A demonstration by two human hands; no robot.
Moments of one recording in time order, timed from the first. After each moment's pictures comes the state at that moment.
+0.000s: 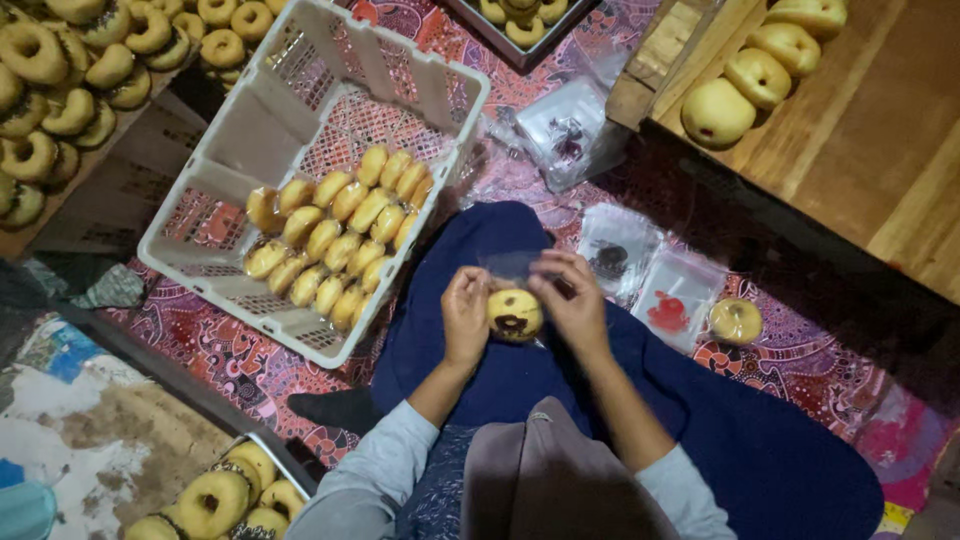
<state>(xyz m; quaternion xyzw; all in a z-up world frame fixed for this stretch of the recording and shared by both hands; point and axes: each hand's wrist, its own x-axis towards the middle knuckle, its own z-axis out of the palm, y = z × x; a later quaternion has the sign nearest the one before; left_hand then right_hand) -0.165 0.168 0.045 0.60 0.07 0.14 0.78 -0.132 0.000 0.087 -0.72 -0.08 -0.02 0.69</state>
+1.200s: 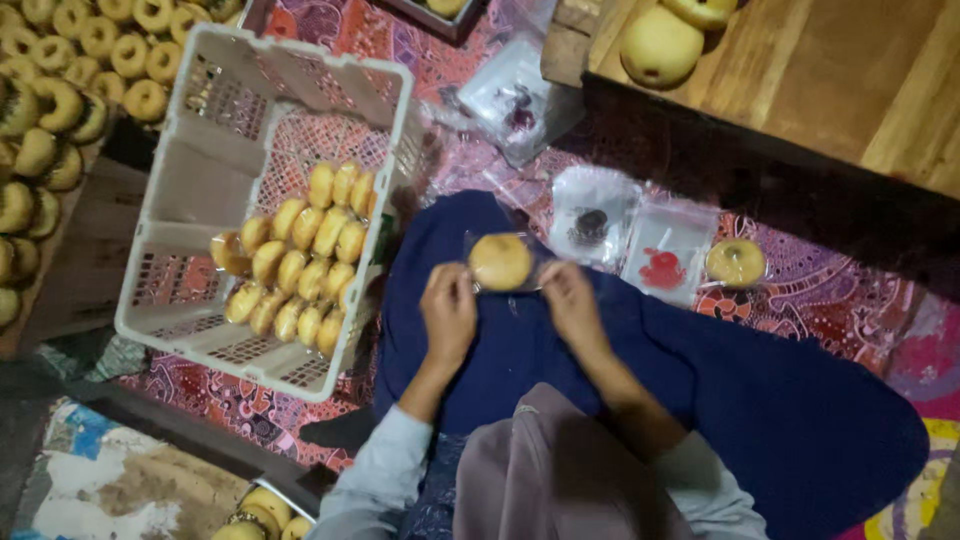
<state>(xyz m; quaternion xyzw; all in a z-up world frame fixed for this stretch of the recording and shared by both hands) -0.152 0.167 0.068 0.85 0.01 0.17 0.50 -0.152 -0.025 -0.014 -0.69 0.07 0.02 0.72</state>
